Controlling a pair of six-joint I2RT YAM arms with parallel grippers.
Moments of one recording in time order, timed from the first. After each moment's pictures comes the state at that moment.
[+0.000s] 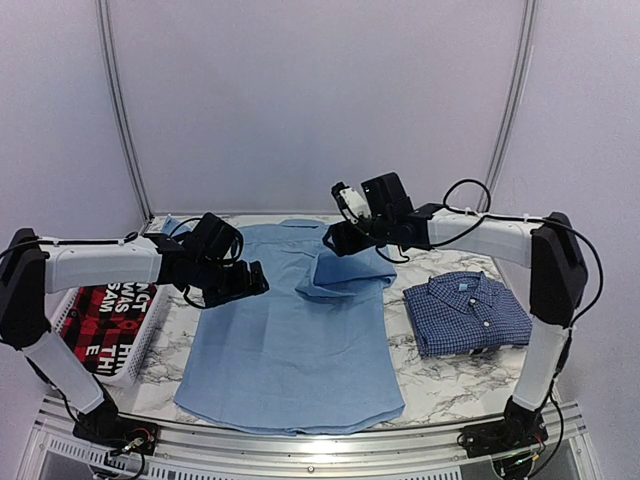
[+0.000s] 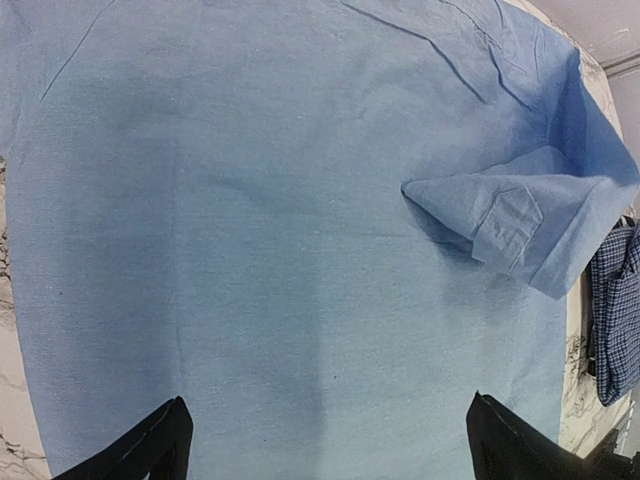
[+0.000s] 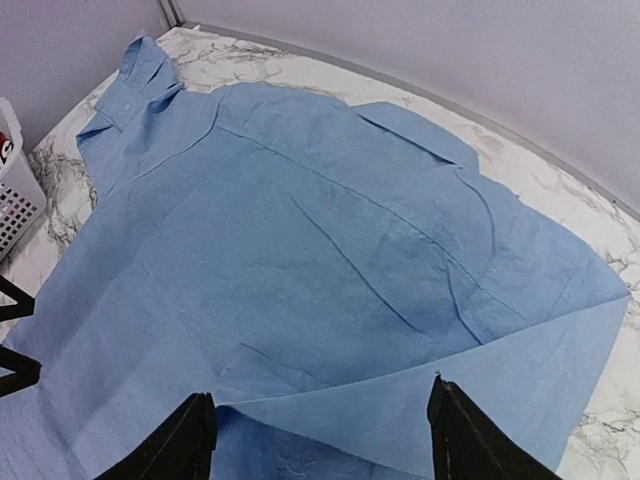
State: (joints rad) left arm -0.69 1.59 1.05 -0.39 -0.02 -0.76; right arm 0.68 1.90 1.50 -0.22 -0.06 0.10
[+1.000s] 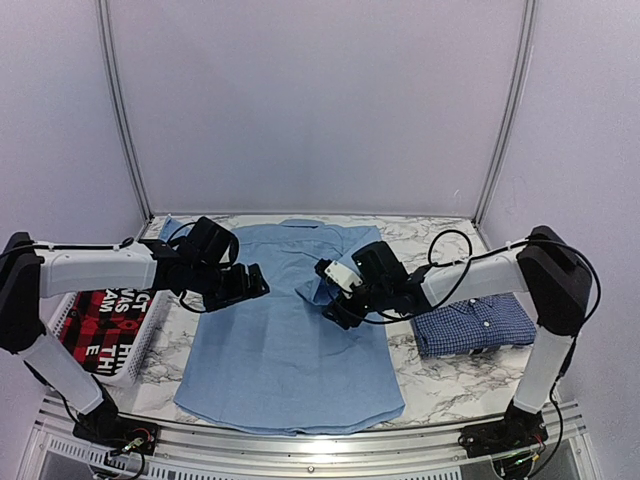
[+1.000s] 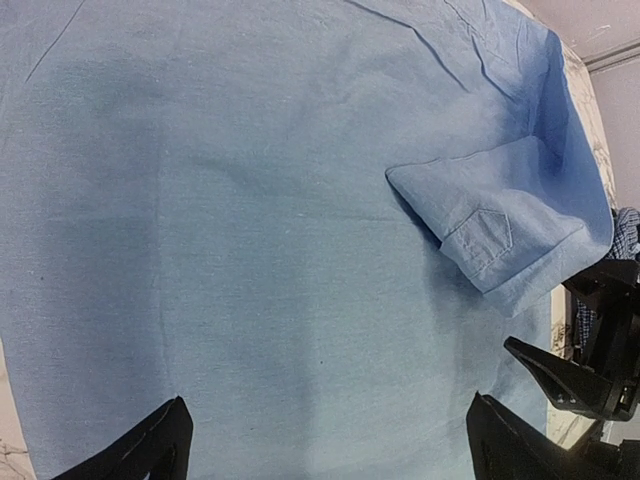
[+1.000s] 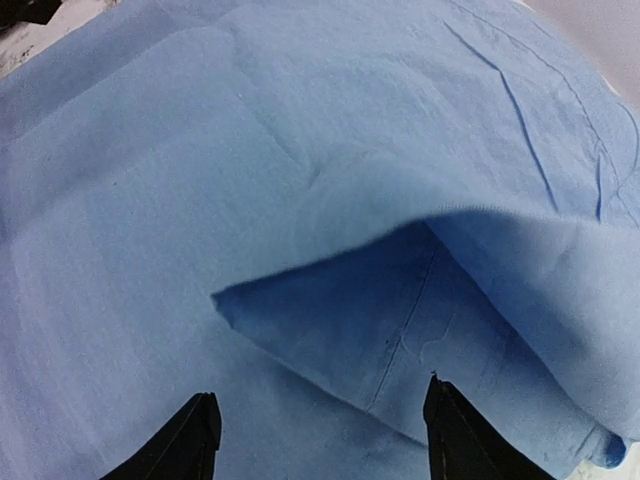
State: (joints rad) left arm -0.69 1.56 0.99 -0.34 0.03 -0.78; right arm 0.81 1.82 1.03 0.03 -0.07 -0.14
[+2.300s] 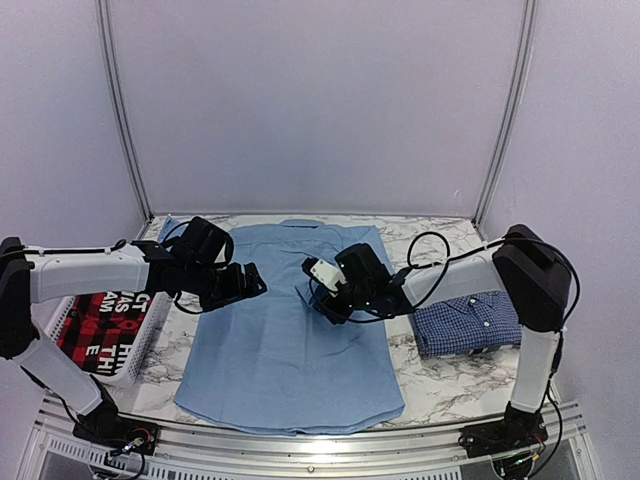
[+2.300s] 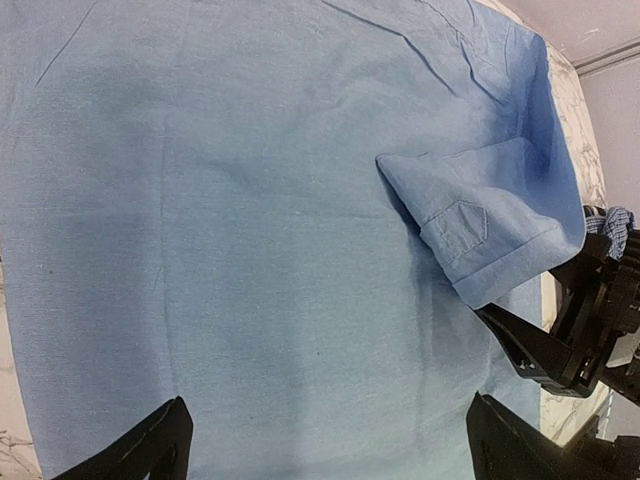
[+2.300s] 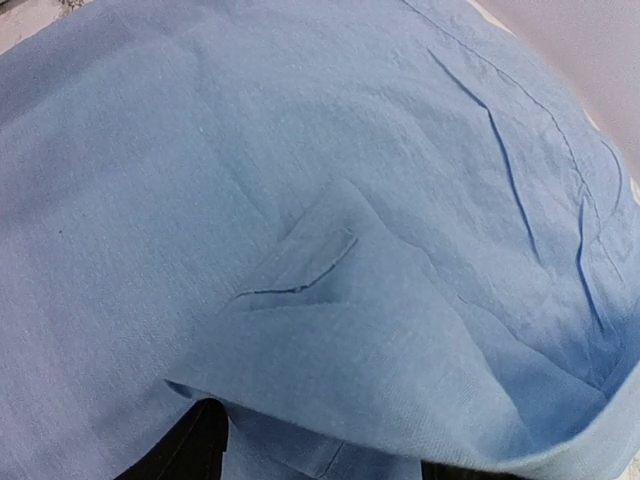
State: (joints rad) left arm -0.69 1.50 0.96 -0.33 0.03 -0.78; right arm 0.85 1.94 1.13 0.09 0.08 -0.19
